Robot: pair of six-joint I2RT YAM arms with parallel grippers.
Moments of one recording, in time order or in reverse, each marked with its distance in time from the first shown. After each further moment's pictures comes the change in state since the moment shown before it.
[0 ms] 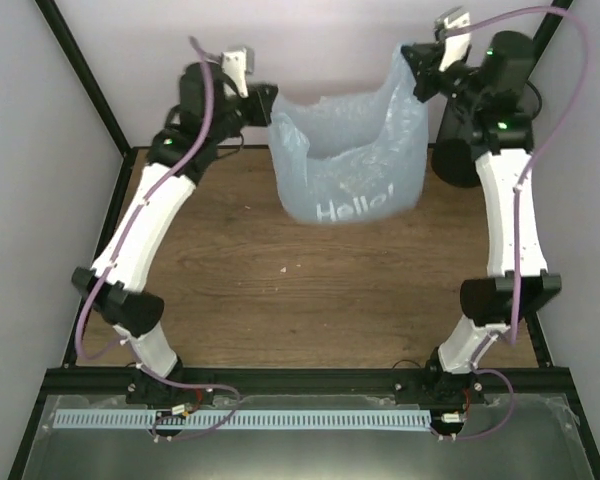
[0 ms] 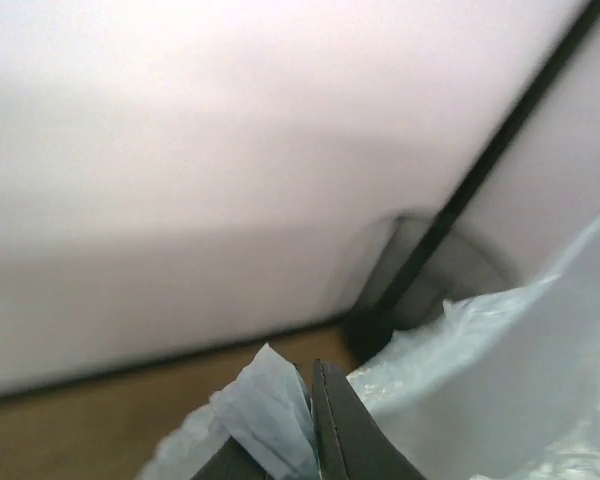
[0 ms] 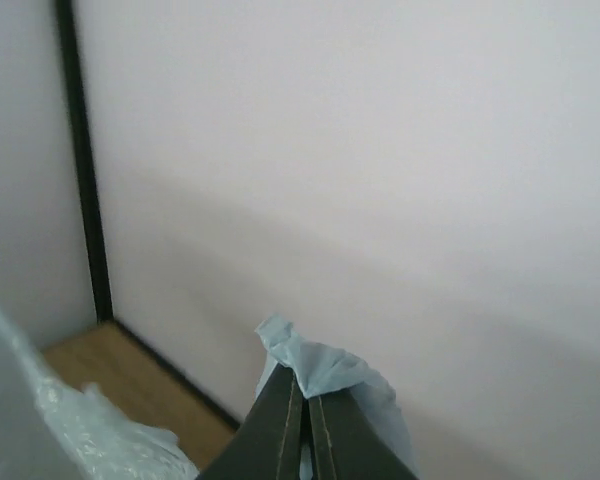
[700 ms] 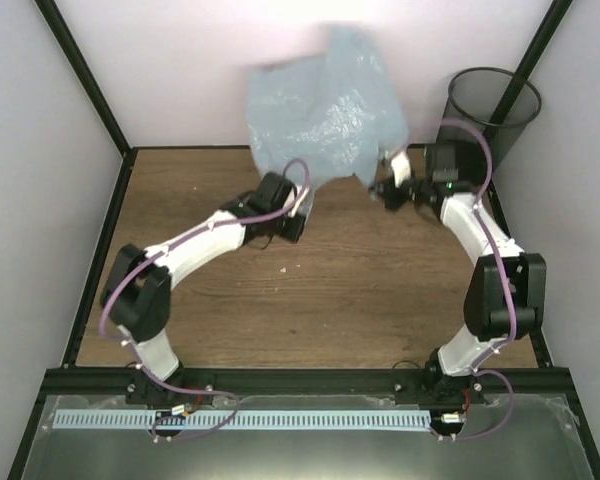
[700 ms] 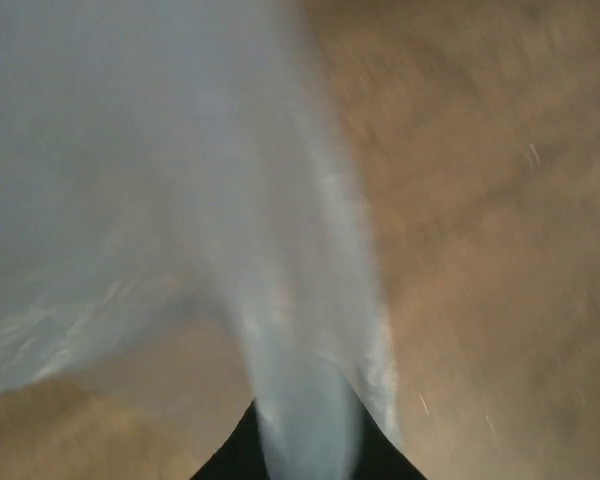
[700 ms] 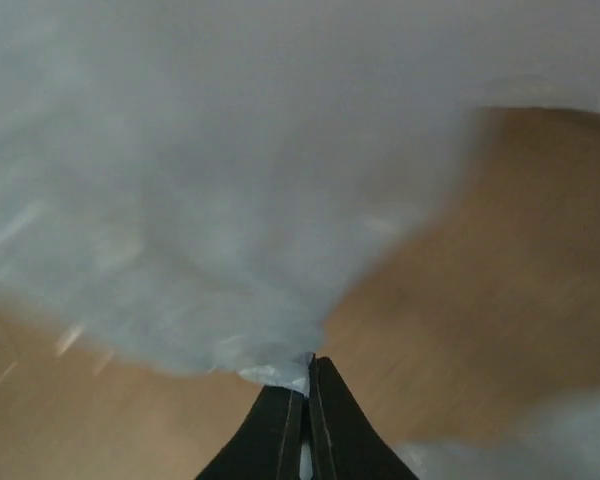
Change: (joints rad) left arm -0.182 0.019 -0.632 0.148 0.011 0.214; right arm 0.033 -0.125 -0.737 0.093 -0.048 -0.249
